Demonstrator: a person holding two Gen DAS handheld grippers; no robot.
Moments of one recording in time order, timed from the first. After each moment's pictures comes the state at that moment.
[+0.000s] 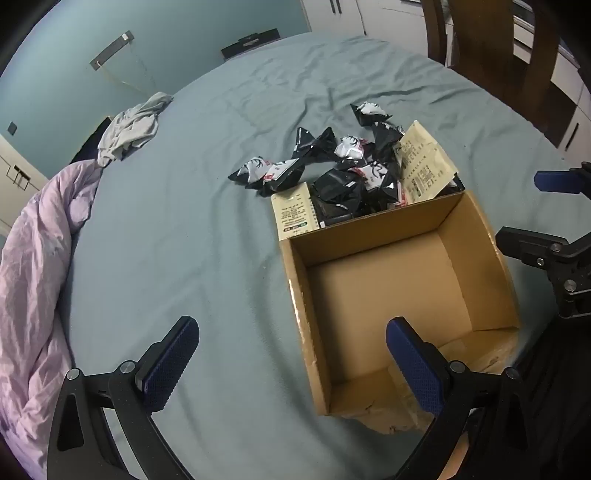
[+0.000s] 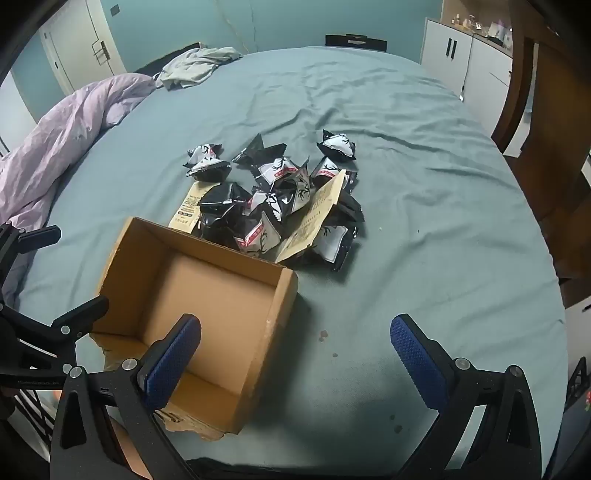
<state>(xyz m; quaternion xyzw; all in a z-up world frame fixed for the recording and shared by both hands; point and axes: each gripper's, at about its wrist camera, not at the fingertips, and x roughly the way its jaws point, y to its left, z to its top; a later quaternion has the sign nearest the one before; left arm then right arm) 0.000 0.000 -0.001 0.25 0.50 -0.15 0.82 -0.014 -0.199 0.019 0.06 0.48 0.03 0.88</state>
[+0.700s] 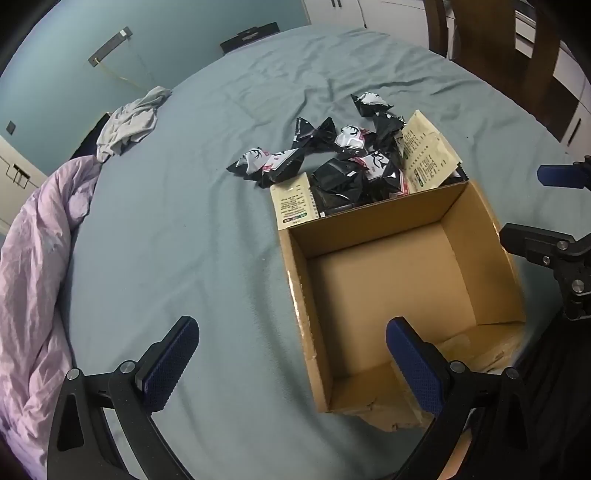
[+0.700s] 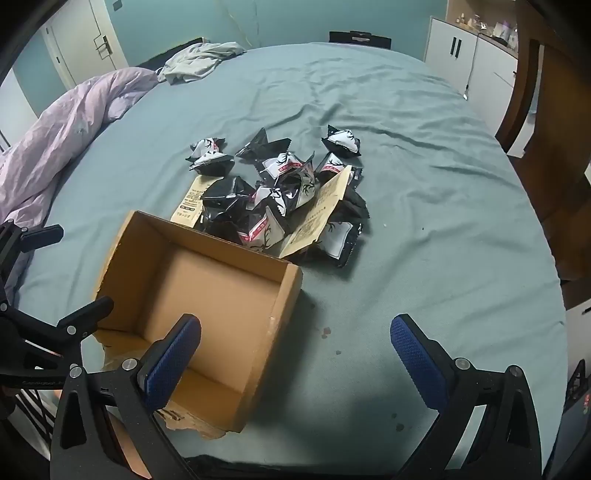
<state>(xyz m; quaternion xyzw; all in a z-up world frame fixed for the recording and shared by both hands) 0.001 0.000 -0.011 0.25 0.51 -0.15 0.81 -0.011 -0.196 0.016 0.05 0.48 0.03 0.87</state>
